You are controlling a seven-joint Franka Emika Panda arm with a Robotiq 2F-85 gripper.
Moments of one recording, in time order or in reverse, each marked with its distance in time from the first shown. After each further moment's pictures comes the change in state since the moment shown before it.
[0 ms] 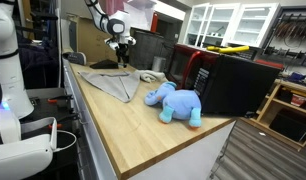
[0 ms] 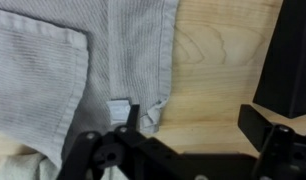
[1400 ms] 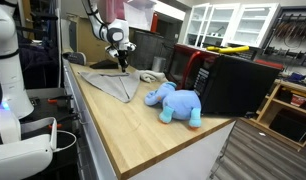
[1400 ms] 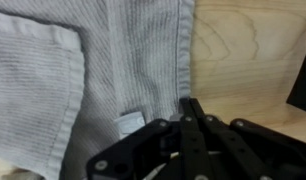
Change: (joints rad) arm 0.031 0.082 -0.038 -0.027 -0.079 0.174 0.103
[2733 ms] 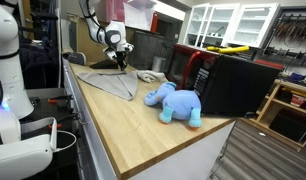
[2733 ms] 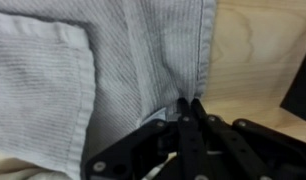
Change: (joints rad) arm 0.070 0.022 -0.042 -0.021 -0.046 0.098 0.054
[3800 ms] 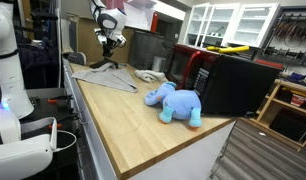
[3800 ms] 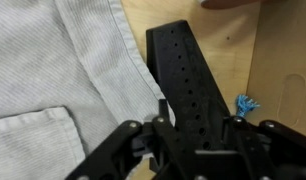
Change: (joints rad) arm -0.169 -0.165 0.271 0.056 0.581 -0.534 -0.355
